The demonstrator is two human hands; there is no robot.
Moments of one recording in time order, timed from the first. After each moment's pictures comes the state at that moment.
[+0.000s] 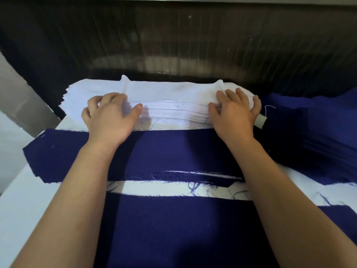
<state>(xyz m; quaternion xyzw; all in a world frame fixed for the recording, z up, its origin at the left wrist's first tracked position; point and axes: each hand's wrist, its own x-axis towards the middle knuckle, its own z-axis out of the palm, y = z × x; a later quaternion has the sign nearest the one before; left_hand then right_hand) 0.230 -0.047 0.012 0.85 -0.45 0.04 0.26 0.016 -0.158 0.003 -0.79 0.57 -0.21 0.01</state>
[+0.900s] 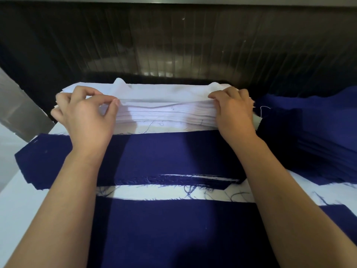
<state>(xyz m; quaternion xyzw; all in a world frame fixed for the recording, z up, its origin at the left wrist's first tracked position) 0.235 -0.039 0.016 0.81 -0.42 0.18 0.37 0.005 -0.162 0.012 -0.82 0.51 -0.26 0.00</state>
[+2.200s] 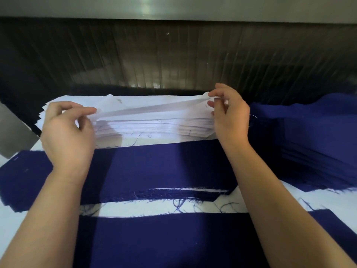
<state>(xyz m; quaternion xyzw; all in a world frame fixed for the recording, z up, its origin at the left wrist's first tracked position) 0.240 -0.040 0.011 0.77 -0.39 0.13 0.48 0.005 -0.162 0.022 -0.65 0.47 -0.52 0.27</state>
